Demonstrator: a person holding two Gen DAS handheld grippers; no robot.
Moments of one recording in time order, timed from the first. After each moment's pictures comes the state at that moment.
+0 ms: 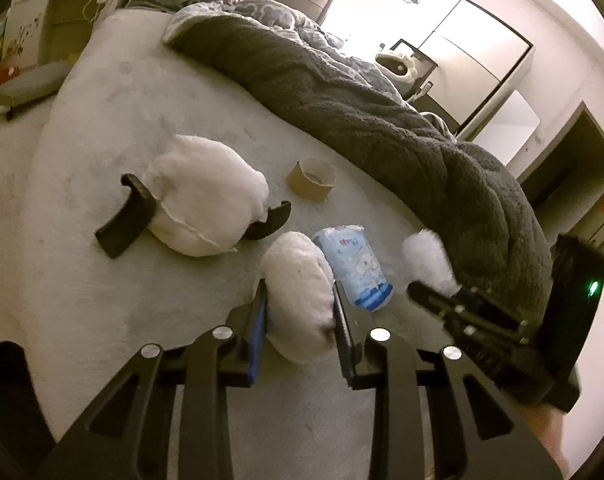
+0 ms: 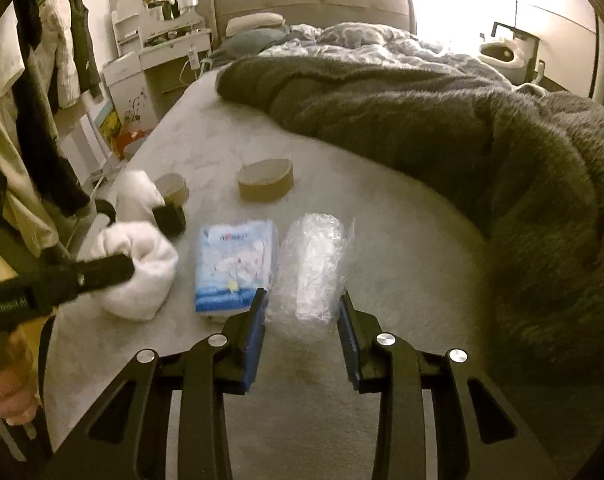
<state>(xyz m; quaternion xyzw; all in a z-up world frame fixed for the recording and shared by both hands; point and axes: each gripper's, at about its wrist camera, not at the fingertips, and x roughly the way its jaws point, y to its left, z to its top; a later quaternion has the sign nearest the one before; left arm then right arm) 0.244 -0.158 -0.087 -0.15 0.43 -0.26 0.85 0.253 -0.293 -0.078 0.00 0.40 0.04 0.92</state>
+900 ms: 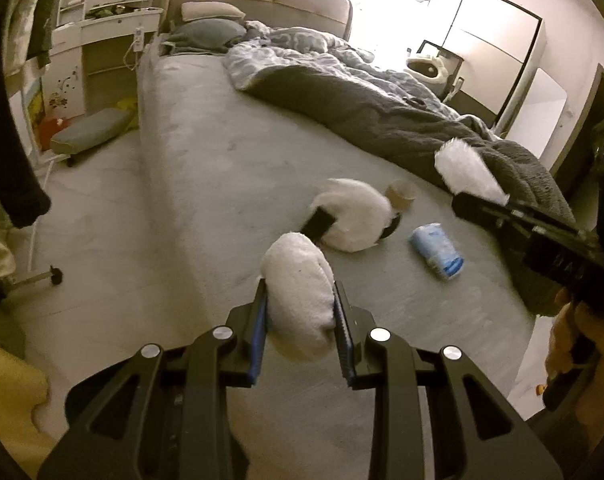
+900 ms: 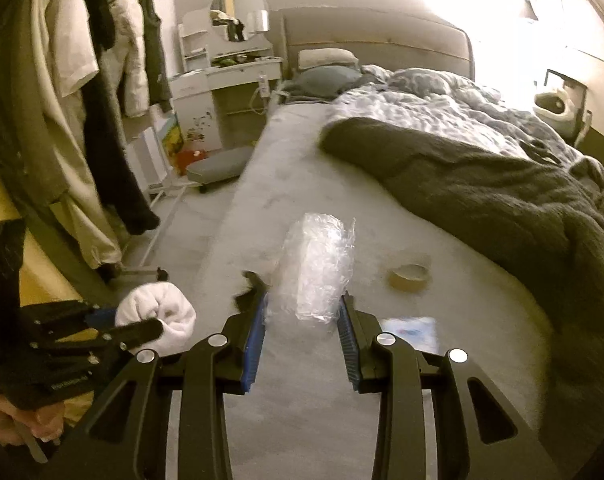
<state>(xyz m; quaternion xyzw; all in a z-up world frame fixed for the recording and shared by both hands) 0.205 -0.049 -0.050 -0.06 0.41 -0.17 0.90 0.259 -0.168 -0.012 -0.02 0.34 0.14 0.93</state>
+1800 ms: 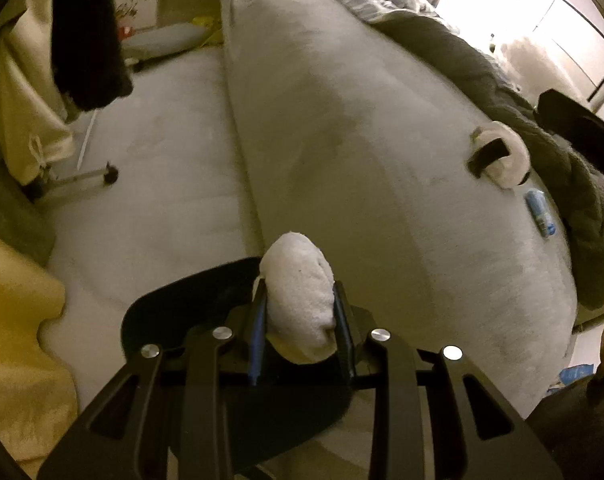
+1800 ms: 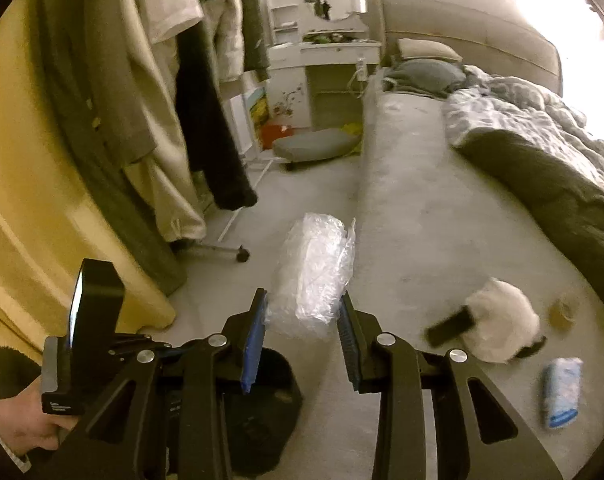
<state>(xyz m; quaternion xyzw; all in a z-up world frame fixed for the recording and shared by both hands) 0.186 0.080 -0.124 -0.11 0.52 -0.07 0.84 0.262 -0.006 -0.024 -0.06 0.37 0.27 0.89</state>
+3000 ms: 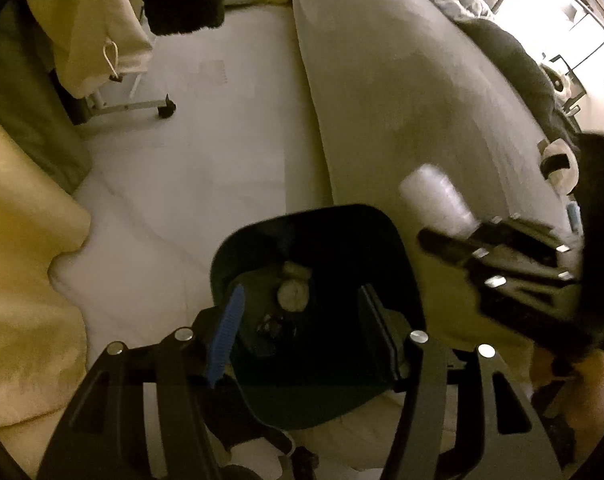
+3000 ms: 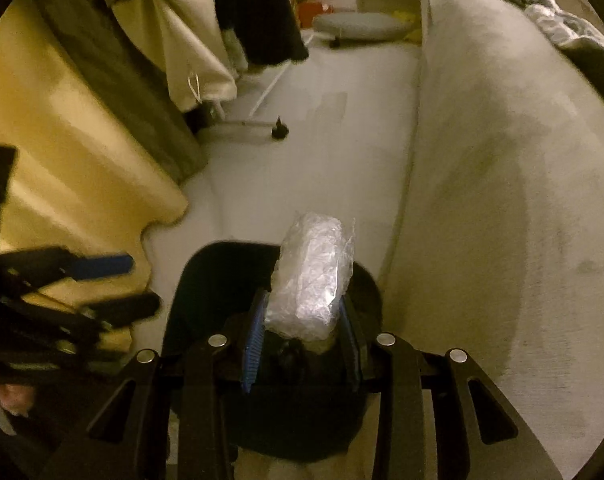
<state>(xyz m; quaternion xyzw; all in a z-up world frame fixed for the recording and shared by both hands) 0.140 0.170 -0.151 -0.17 0.57 -0.02 0.81 0.268 0.097 -0.171 -0.12 0.55 0.30 0.77</state>
